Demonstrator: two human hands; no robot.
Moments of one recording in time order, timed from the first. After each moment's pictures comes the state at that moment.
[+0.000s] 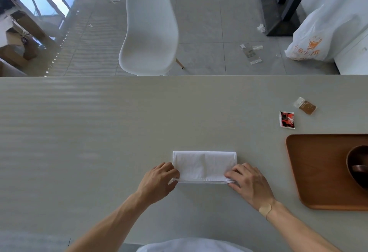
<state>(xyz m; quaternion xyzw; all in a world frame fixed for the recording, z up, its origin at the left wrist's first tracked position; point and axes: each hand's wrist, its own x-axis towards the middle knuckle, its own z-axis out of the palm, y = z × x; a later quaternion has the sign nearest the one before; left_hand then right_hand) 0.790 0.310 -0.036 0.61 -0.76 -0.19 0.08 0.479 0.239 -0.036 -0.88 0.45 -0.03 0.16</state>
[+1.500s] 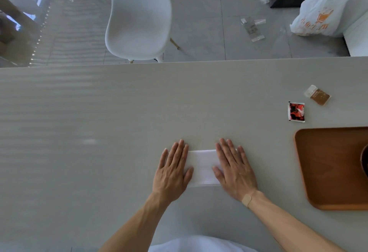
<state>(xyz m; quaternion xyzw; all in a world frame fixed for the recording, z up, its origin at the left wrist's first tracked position) 0.751 0.286 -0.090 0.69 -0.71 -0.15 0.00 0.524 0.223 -0.091 -0.86 0.50 0.03 0.12</state>
